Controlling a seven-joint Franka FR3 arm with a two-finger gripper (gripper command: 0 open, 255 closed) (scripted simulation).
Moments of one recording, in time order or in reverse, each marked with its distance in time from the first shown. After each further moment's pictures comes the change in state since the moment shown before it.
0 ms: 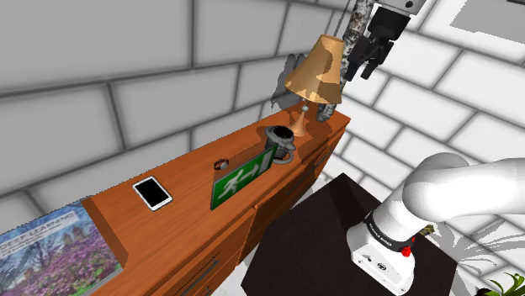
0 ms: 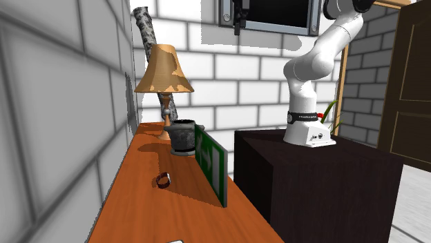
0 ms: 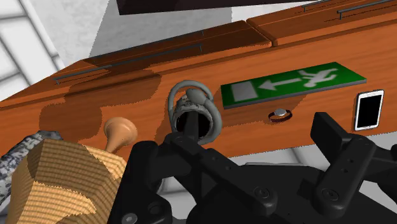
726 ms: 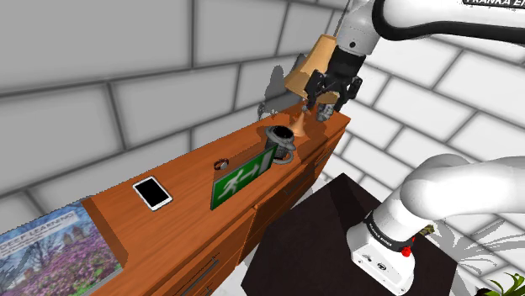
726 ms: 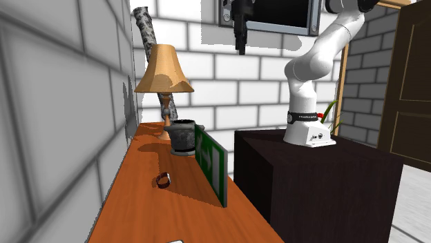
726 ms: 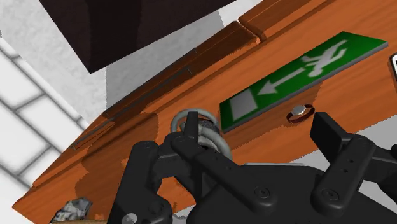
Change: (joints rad) arm -0.063 0.038 0.231 -0.188 0.144 0.209 0.448
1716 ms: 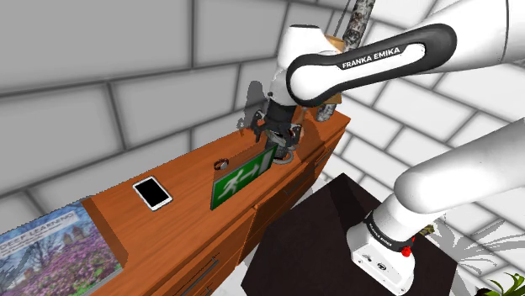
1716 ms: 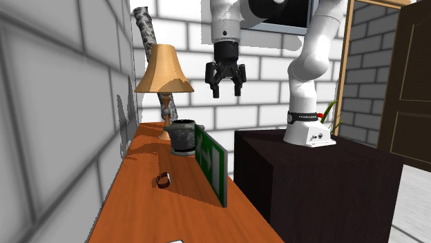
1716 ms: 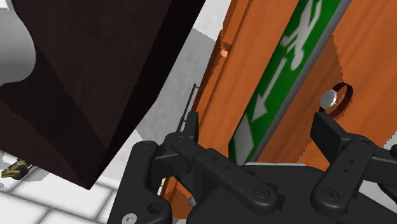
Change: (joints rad) arm -0.178 0.433 0.410 -0.018 0.087 0.434 0.771
